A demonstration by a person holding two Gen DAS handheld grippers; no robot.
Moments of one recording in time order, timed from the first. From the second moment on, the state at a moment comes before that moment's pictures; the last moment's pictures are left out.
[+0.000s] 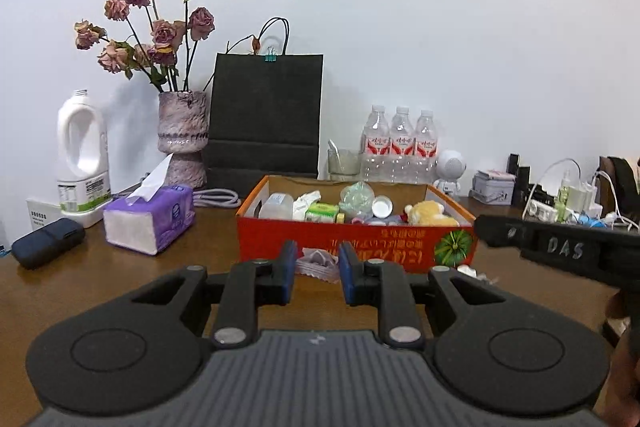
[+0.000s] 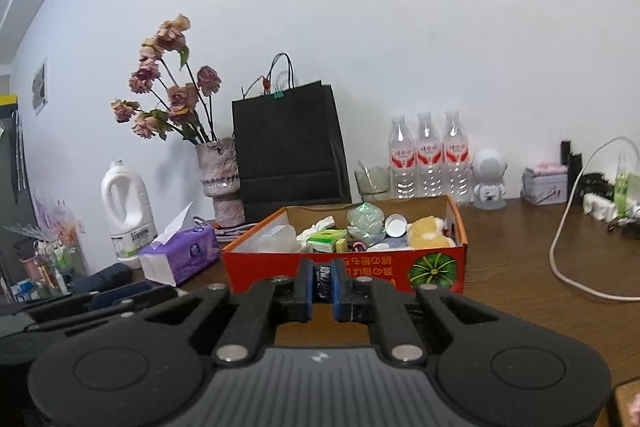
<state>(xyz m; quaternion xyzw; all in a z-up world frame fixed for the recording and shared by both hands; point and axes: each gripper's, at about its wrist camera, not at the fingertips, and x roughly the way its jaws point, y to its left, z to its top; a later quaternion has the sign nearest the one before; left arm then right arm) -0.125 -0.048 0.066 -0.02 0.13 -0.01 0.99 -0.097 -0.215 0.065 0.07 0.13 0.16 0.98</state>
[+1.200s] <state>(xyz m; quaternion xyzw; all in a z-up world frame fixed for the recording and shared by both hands) 0.204 -0.061 0.055 -0.04 0.29 -0.12 0.95 0.198 -0.228 0.065 0.11 0.27 0.13 0.95</state>
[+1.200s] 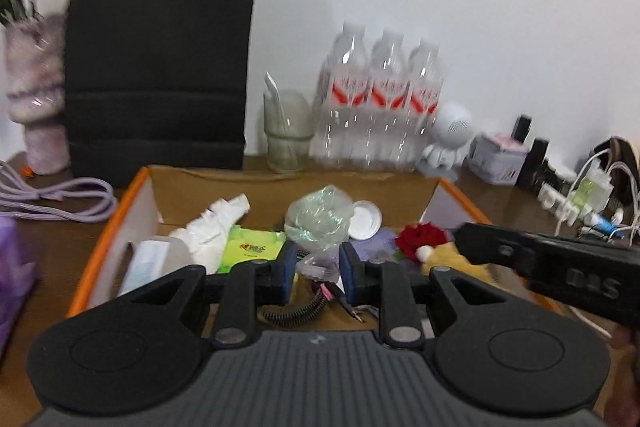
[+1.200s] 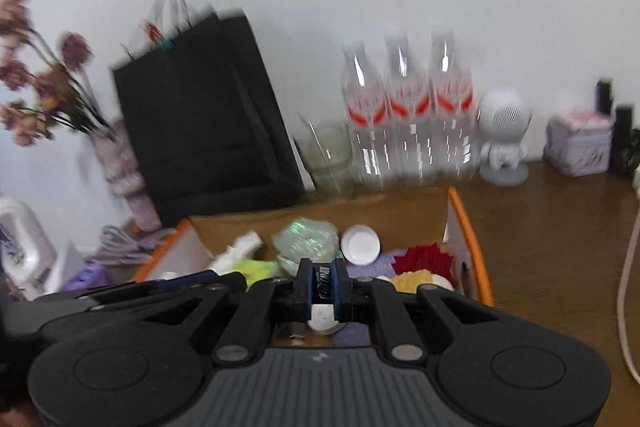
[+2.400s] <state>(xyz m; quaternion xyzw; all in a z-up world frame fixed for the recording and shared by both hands) 0.067 -0.017 0.086 0.04 0.17 0.00 0.98 0.075 -0.196 0.079 0.06 0.20 0.13 0.97</state>
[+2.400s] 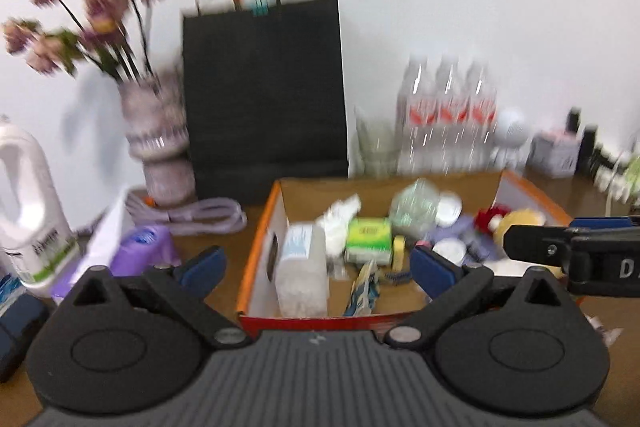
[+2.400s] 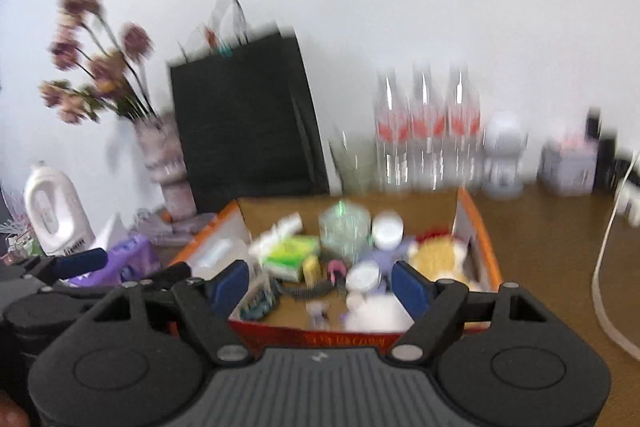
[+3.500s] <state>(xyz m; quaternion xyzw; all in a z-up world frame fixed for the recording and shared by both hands) 0.002 -0.073 0.022 0.02 0.25 -0.12 0.96 0.071 -0.268 -0.019 0.02 0.32 0.00 0.95</state>
